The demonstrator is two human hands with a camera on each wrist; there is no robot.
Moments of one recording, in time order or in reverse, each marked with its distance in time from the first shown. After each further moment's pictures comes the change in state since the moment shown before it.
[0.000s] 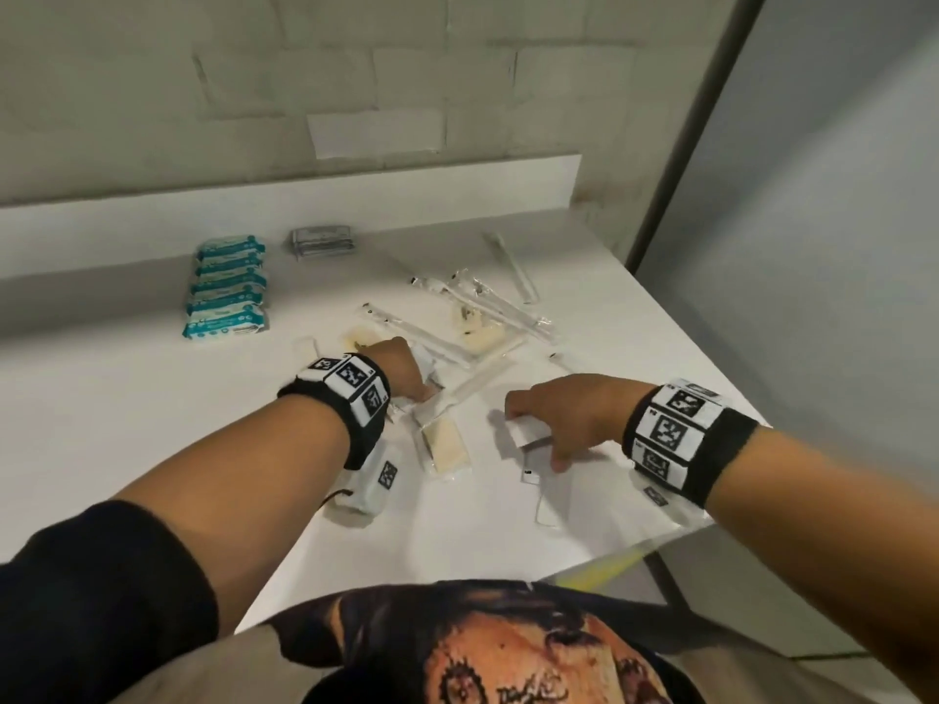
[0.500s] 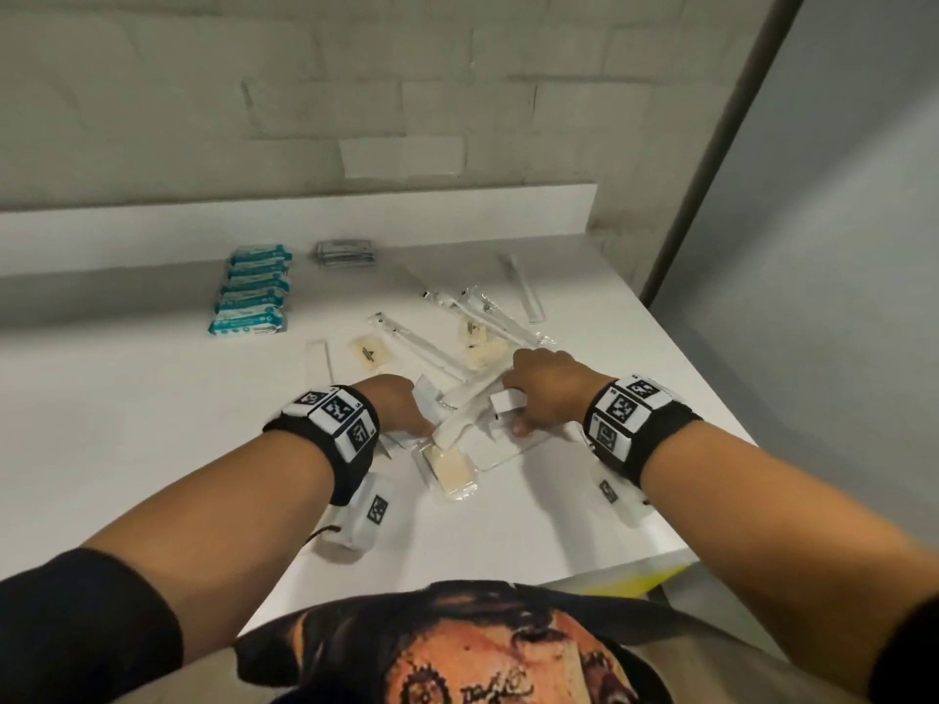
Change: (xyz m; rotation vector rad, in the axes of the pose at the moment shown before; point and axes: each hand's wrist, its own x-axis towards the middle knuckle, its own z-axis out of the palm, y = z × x) left_hand -0.013 -0.007 0.028 -0.090 -0.072 -0.069; right_hand 0.036 0.012 -0.014 -0.162 0.338 0.014
